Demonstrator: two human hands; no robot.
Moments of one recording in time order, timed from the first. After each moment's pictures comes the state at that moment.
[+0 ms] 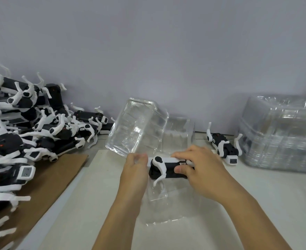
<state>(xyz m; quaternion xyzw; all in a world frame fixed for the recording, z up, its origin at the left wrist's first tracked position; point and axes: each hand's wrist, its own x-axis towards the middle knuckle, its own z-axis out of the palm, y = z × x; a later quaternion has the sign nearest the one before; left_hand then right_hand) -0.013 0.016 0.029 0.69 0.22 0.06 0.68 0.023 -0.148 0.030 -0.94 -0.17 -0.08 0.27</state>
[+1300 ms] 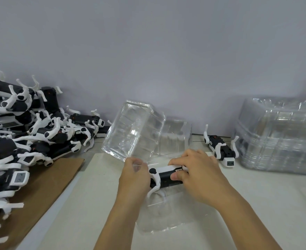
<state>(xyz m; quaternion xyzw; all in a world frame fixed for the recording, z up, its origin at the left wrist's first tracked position) -0.007 0.013 0.023 0.72 0.22 0.07 0.65 0.027 -0.145 0.021 -0.95 -0.18 -0.10 0.23</state>
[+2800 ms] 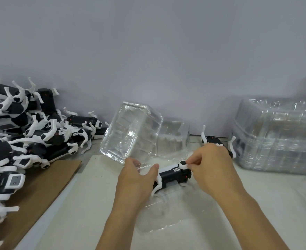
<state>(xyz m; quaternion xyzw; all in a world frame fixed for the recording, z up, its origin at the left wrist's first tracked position) 0.001 0.015 0.010 0.82 0.19 0.09 0.53 0.022 -0.159 0.045 -0.96 -0.01 -0.11 0.26</state>
